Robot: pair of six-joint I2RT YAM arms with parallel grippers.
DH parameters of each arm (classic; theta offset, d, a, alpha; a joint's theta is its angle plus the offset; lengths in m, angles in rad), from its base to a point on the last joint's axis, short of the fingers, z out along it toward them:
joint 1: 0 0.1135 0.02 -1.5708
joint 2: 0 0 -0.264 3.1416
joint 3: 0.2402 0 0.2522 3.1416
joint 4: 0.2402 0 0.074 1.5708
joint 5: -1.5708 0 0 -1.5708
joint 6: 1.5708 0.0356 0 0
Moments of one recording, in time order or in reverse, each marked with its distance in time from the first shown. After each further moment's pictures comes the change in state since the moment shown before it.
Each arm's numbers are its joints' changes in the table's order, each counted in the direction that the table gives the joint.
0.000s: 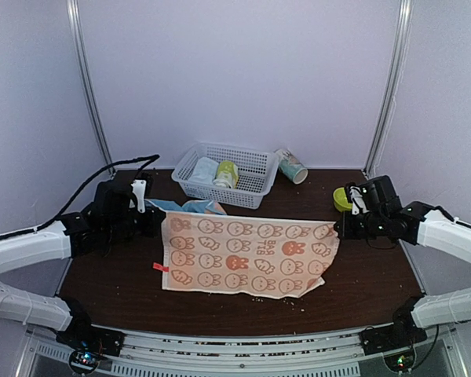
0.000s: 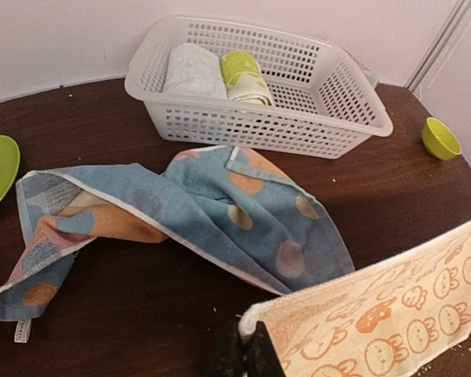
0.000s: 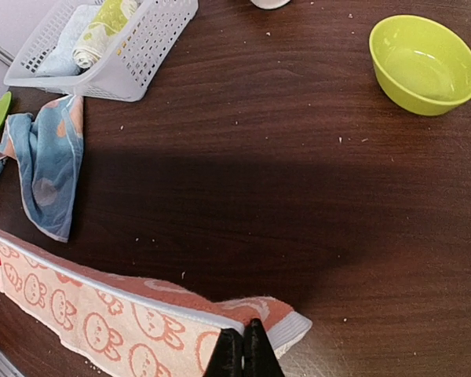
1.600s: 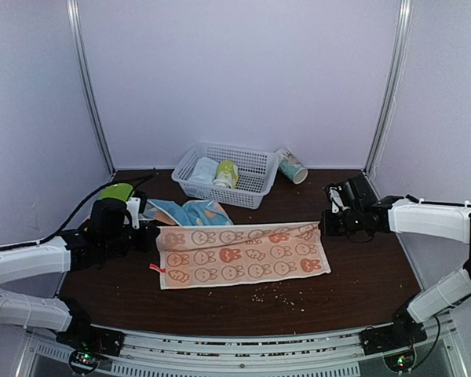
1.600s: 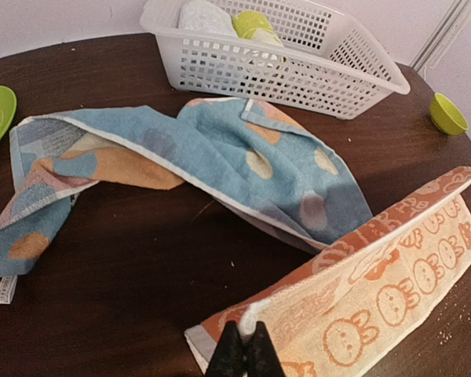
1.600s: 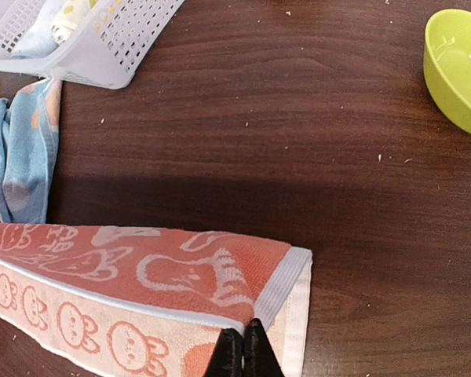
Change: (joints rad) left arm 0.075 -0.041 -0.179 -0.101 -0.075 0.003; right arm 0.006 0.314 0.079 -0.177 0.008 -0.044
